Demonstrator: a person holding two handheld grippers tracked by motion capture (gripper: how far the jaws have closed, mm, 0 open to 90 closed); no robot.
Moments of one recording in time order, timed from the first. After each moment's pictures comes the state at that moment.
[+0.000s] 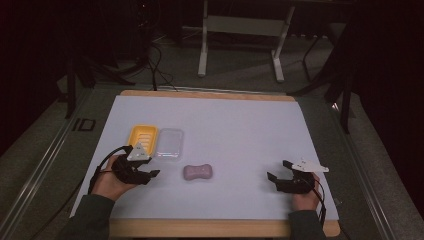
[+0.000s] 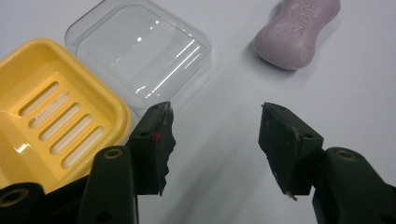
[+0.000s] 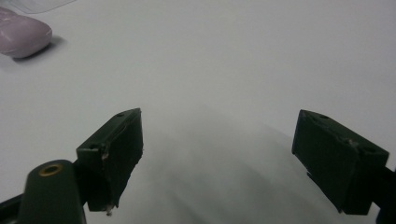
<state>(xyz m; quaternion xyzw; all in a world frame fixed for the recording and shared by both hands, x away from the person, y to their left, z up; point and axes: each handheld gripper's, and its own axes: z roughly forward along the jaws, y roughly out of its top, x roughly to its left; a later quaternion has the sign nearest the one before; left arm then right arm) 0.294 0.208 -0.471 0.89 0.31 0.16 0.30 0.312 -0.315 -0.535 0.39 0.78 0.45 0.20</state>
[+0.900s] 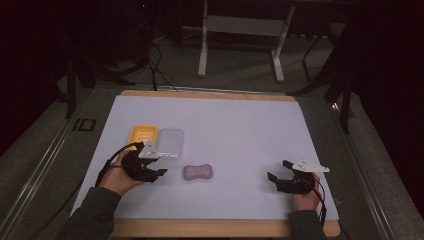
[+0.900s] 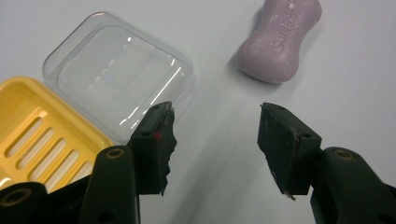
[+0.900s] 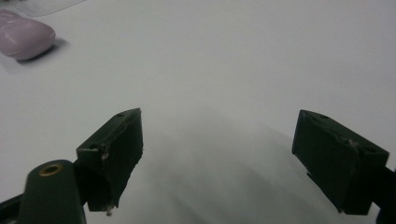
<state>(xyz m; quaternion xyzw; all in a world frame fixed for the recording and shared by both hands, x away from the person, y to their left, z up) 0.305 0.185 -0.465 0.91 0.27 0.15 0.29 0.312 -0.316 -0.534 0.39 0.78 0.45 0.20</state>
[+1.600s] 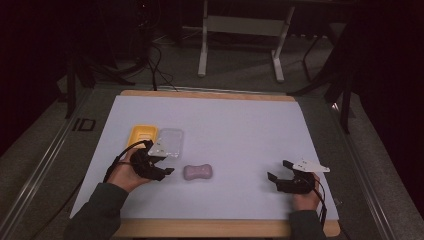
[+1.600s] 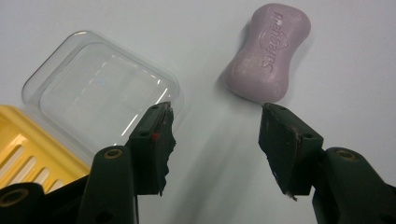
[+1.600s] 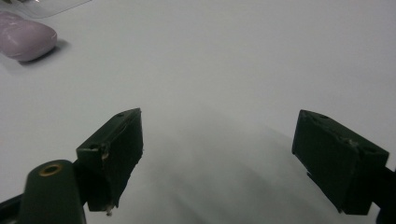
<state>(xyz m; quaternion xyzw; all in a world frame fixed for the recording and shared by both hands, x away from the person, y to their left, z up) 0.314 0.166 -0.465 0.91 0.25 0.14 0.29 0.312 -0.317 -0.534 0.39 0.78 0.45 0.19</state>
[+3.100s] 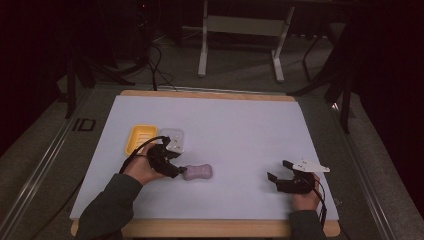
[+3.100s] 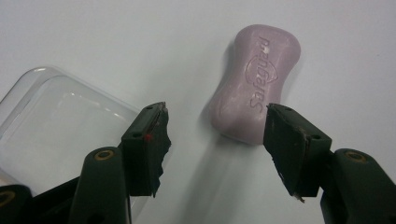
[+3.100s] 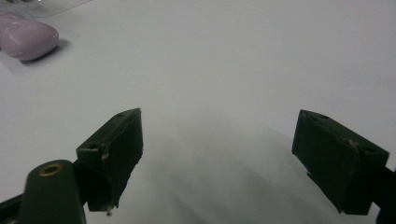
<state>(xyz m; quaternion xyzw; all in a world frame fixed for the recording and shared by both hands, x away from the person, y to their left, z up) 0.338 0.131 -0.469 0.93 0.22 0.11 0.27 0.312 -0.317 -0.534 0.38 0.78 0.45 0.19</state>
